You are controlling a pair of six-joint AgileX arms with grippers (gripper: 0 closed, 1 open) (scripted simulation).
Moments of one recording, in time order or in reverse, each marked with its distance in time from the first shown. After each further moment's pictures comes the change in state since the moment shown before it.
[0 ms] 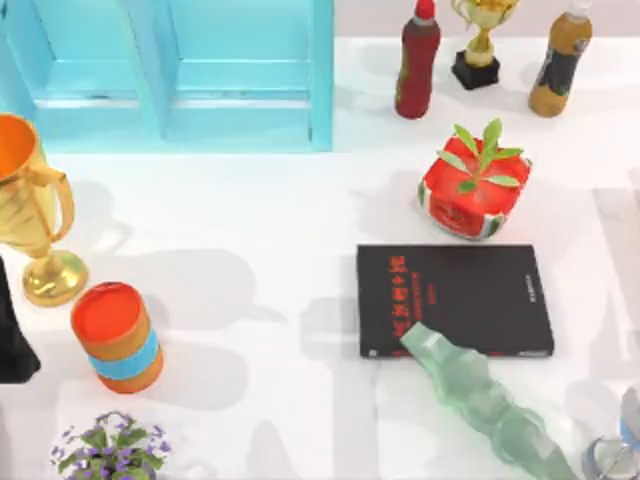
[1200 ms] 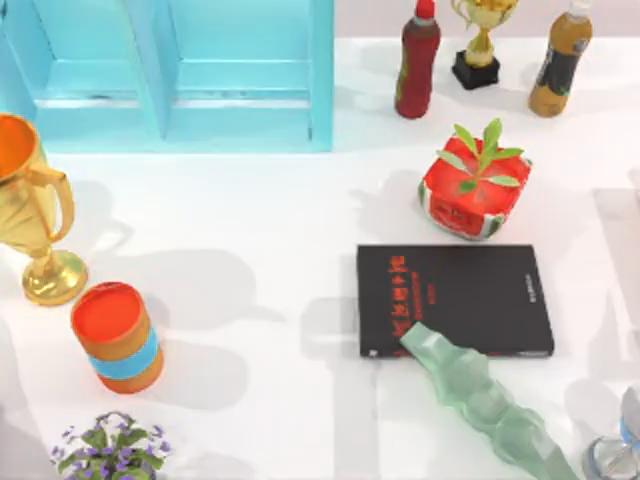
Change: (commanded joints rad) left arm 0.539 0.915 0.868 -0.726 -0.032 1.354; right arm 0.000 0.000 0.000 0.000 0.000 0.000
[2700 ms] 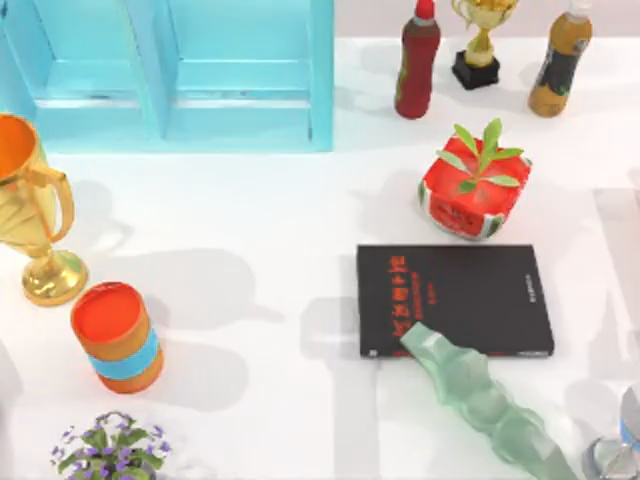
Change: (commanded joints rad) left arm 0.360 0.816 0.408 -0.391 0.031 1.137; right arm 0.000 0.000 0.000 0.000 0.000 0.000
